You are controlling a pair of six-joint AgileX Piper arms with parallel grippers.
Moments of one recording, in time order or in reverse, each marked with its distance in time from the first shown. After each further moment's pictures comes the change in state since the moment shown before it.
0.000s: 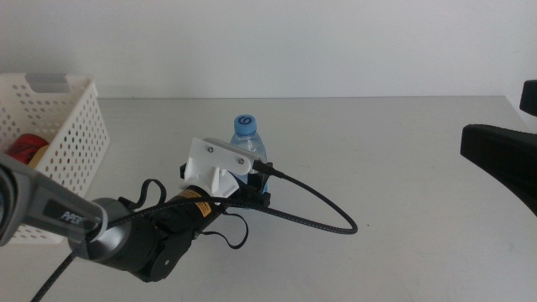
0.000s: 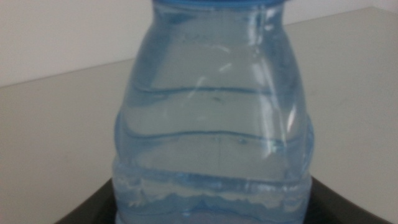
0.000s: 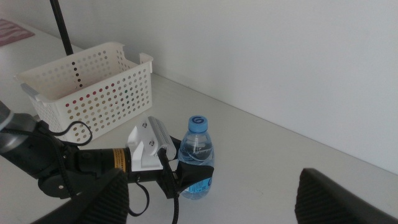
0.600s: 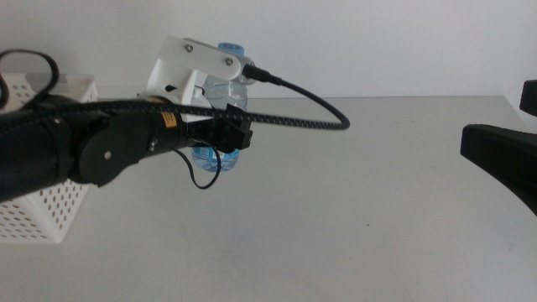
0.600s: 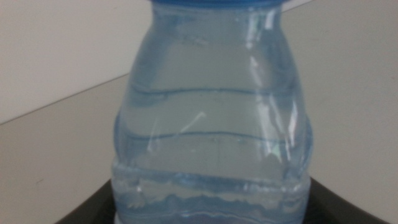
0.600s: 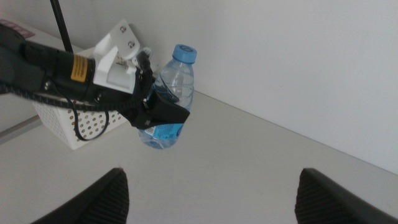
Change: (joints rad) left arm 0.006 -0.521 -0.211 0.008 0.983 0.058; right arm 0.000 0.000 0.000 0.000 0.000 0.000
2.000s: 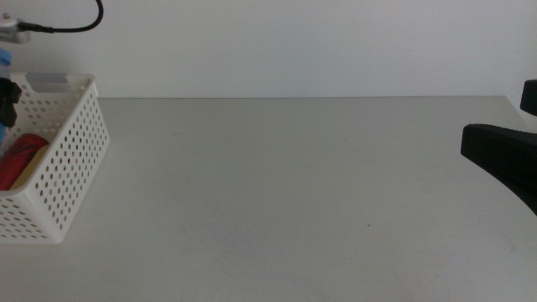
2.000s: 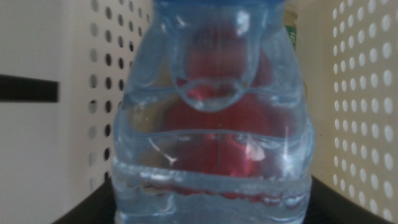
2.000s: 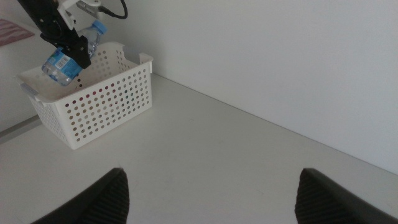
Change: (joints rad) left arm 0.772 0.324 -0.683 -0.014 1.018 0.358; right arm 0.000 0.000 0.000 0.000 0.000 0.000
